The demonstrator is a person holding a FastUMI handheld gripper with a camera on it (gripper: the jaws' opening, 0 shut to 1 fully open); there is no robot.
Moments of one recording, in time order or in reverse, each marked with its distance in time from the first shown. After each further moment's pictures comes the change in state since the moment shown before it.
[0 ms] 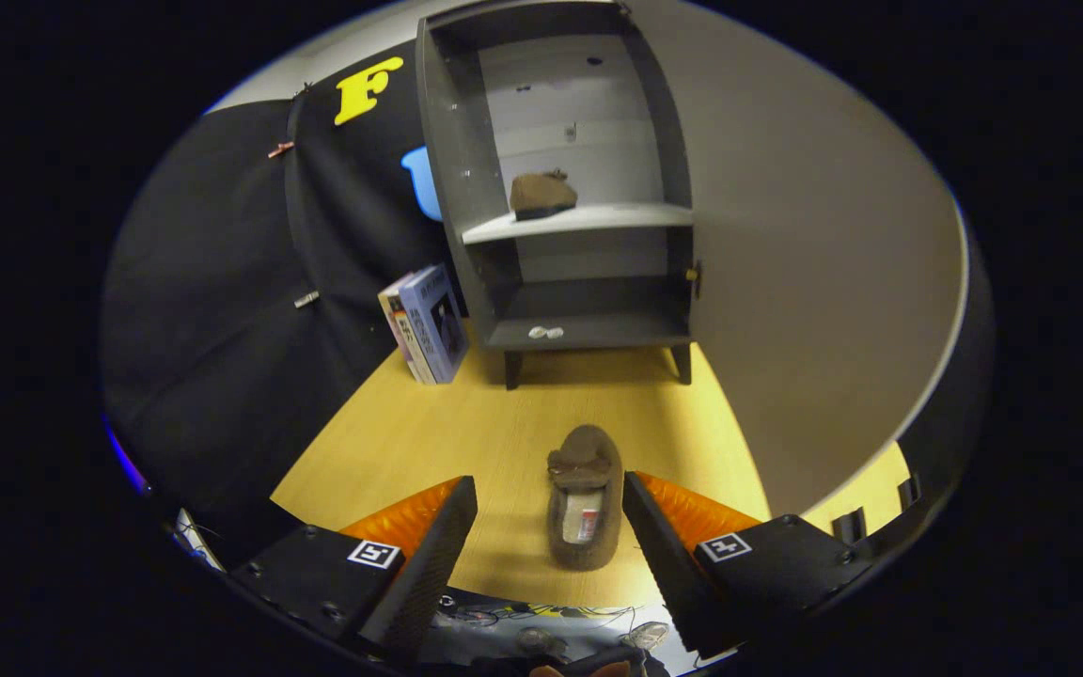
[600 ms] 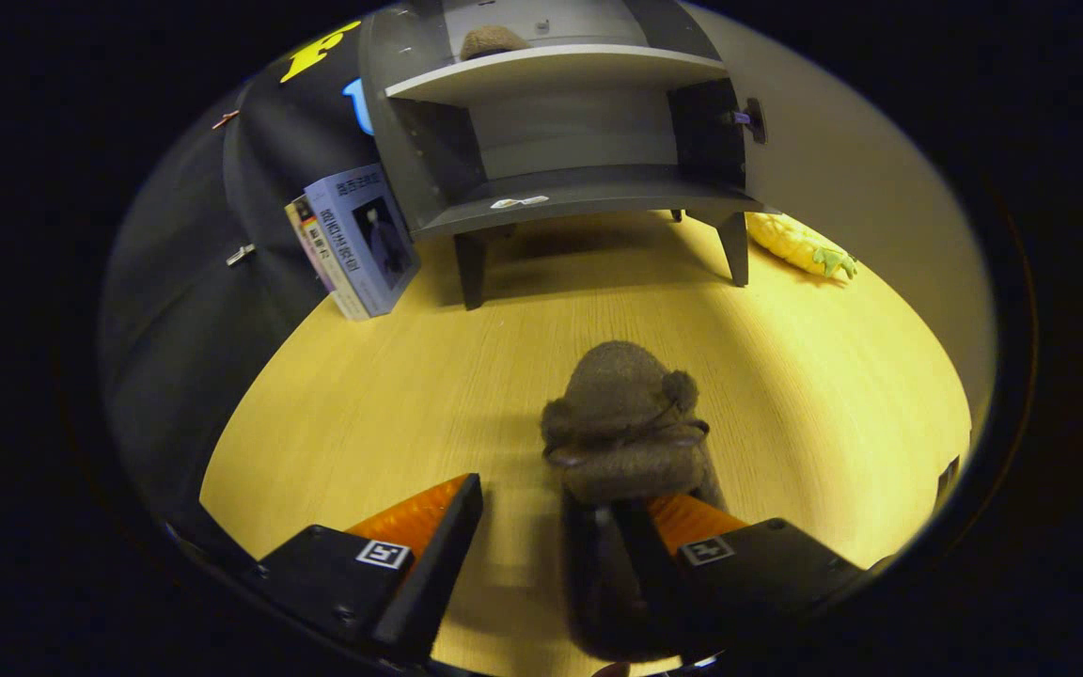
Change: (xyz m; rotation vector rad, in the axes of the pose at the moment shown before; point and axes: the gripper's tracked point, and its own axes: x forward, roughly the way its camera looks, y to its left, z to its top) arm 0.185 -0.024 -0.077 0.078 0.071 -0.118
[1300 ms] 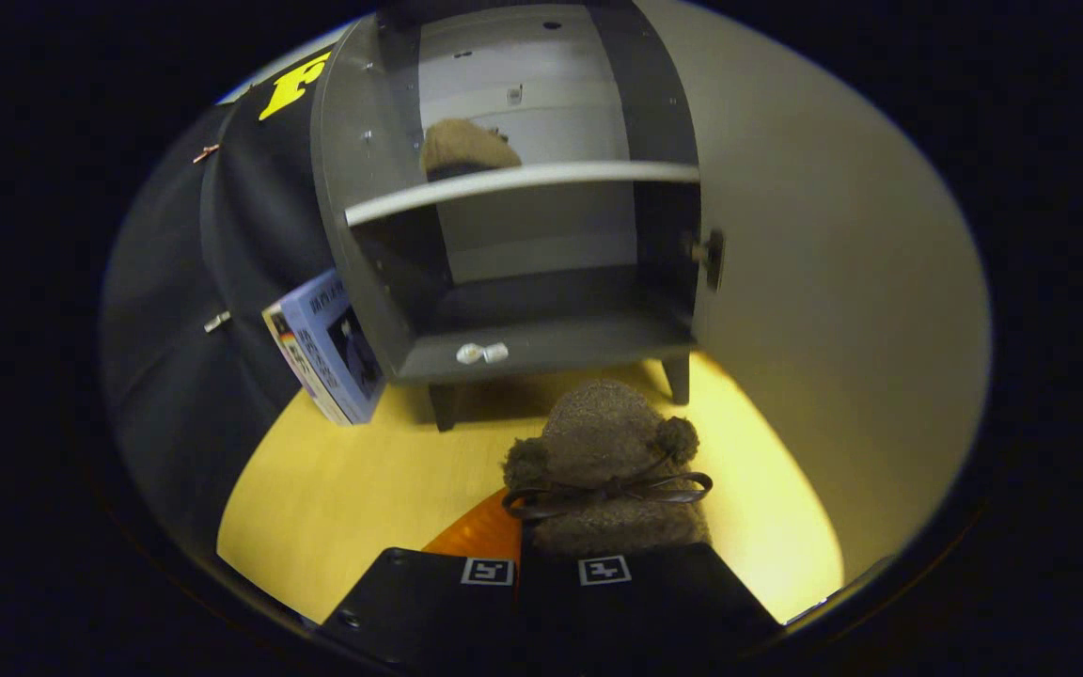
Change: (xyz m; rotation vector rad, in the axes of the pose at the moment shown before) arm -0.094 -0.015 0.176 0.008 -0.180 -0.056
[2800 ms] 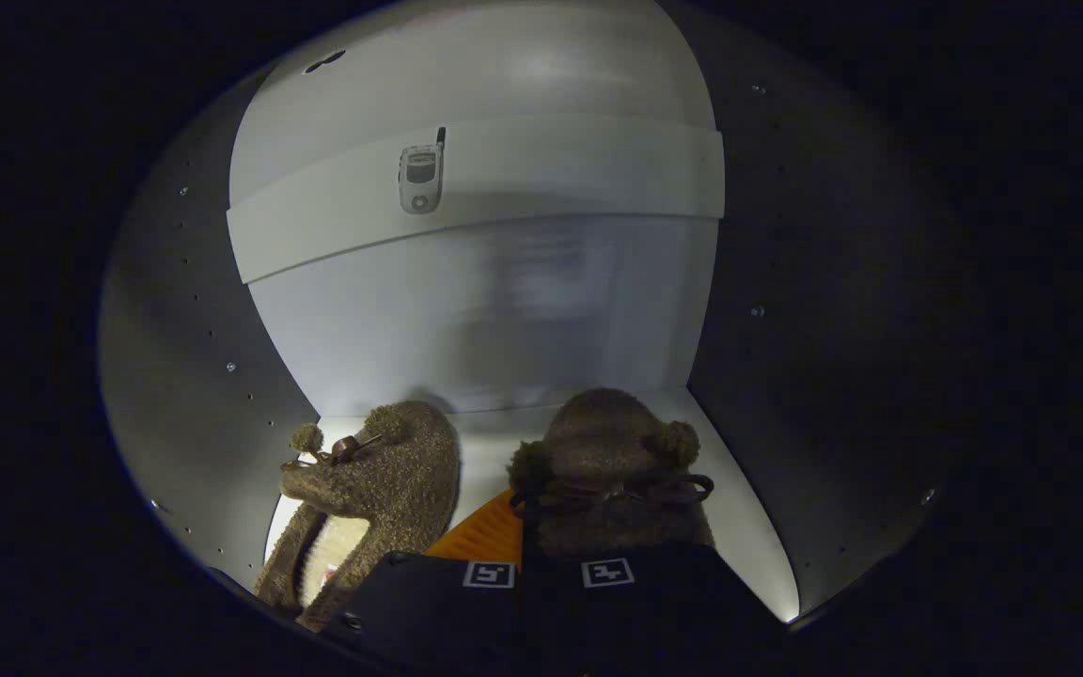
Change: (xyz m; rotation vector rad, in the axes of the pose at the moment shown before) arm 0.258 -0.006 0.314 0.009 0.004 -0.071
